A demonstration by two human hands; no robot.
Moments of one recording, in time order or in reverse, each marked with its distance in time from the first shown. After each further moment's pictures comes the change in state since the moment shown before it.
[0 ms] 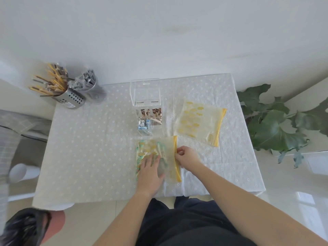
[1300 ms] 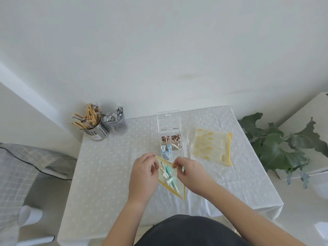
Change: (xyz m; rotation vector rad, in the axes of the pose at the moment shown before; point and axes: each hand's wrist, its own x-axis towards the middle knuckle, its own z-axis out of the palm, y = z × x) left_hand -0.072 -0.025 -0.193 -0.263 0.571 0.305; right_hand -0.144 -0.132 0.033 -0.463 0.211 -0.601
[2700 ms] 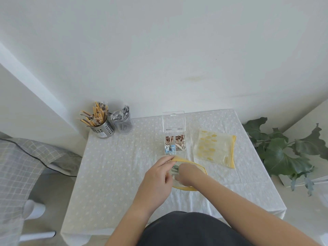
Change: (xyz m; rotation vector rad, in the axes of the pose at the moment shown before) left_hand -0.025 0.025 -0.013 -0.141 -0.263 0.113; right_hand 0.039 -0.009 0.032 -0.547 -0.505 0.209
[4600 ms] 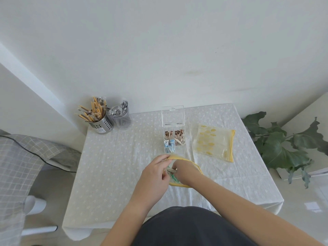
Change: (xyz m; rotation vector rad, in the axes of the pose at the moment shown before) left_hand -0.007 -0.005 -0.001 0.041 -0.014 -0.035; right_hand 0.009 -0.004 0.027 0.297 0.131 0.008
